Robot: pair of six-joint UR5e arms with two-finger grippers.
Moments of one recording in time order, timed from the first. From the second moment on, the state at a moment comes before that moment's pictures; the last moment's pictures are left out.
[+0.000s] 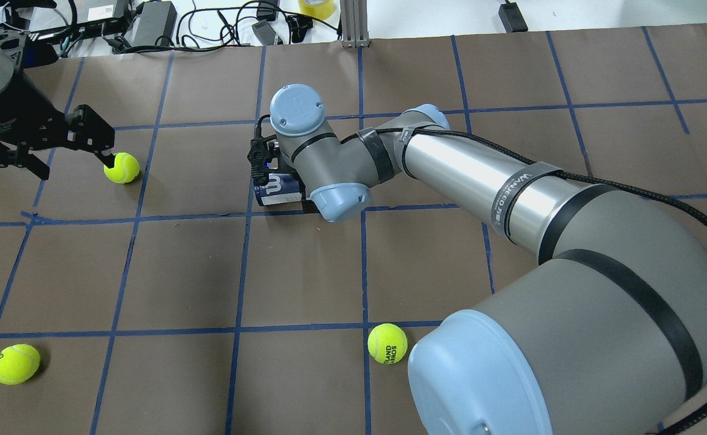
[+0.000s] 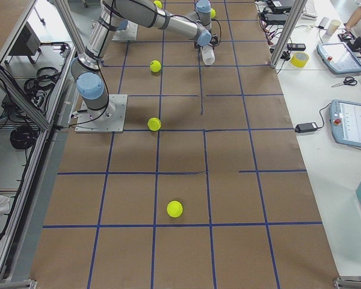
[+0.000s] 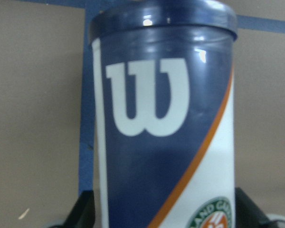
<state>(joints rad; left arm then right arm) -1.28 -1.54 -1.67 -1.51 1.60 0.11 2.07 -0.85 1.43 -2.35 -1.57 -1.13</state>
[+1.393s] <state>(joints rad) -1.29 -1.65 -1.74 -1.35 1.22 0.12 1.82 -1.22 1.43 -1.94 -1.46 -1.01</state>
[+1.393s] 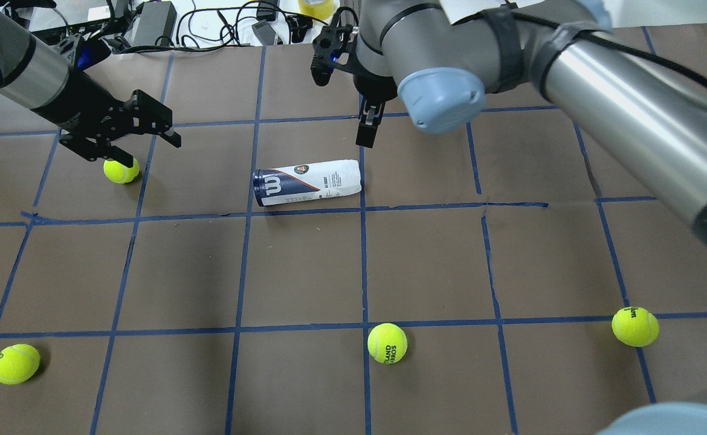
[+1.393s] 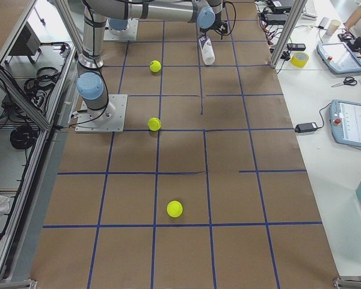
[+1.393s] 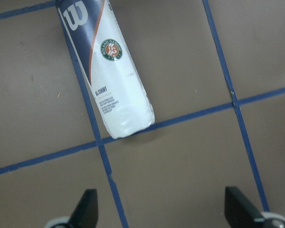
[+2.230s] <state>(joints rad) -1.30 -1.83 -1.85 -1.08 0.96 0.21 1.54 -1.45 1.43 -1.55 -1.45 -0.77</state>
